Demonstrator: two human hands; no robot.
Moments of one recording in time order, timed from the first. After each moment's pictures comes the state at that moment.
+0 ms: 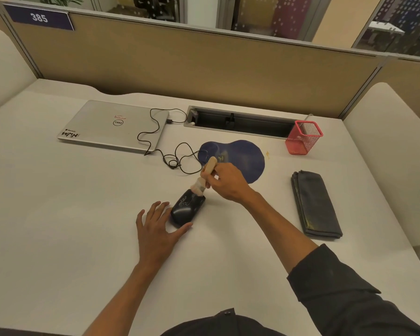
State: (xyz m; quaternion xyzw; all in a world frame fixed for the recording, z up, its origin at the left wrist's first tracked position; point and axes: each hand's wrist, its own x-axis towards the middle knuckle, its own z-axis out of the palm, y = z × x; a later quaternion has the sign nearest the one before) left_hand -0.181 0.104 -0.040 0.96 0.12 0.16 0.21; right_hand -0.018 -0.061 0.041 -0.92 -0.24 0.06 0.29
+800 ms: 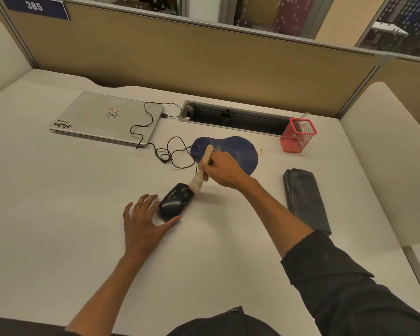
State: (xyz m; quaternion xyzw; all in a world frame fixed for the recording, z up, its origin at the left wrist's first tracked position) left_hand -0.181 0.104 -0.042 0.96 0.13 0.16 0.20; right_hand 0.002 -0.068 0.053 -0.92 -0.22 0.13 0.31
